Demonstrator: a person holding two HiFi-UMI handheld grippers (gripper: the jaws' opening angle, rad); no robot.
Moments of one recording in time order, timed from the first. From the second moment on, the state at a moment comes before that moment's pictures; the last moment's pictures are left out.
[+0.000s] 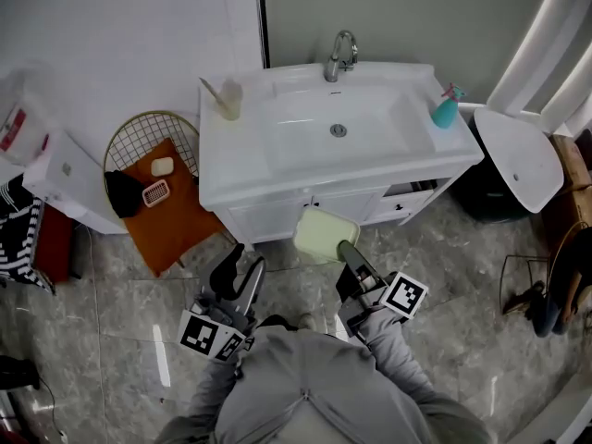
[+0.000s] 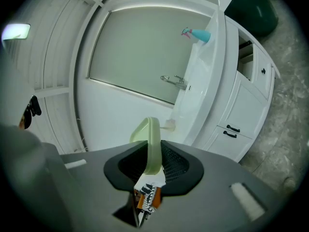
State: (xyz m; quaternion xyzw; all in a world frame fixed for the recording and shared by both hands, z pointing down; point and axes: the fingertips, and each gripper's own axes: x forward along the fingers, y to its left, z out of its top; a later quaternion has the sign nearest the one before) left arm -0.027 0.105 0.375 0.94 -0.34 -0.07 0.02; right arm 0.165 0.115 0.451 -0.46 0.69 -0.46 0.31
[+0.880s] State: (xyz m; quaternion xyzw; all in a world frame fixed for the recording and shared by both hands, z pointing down) left arm -0.011 -0.124 0.375 0.95 -0.29 -0.08 0.02; right arm 0.191 -0.116 0.452 -0.51 0.68 -0.44 0.30
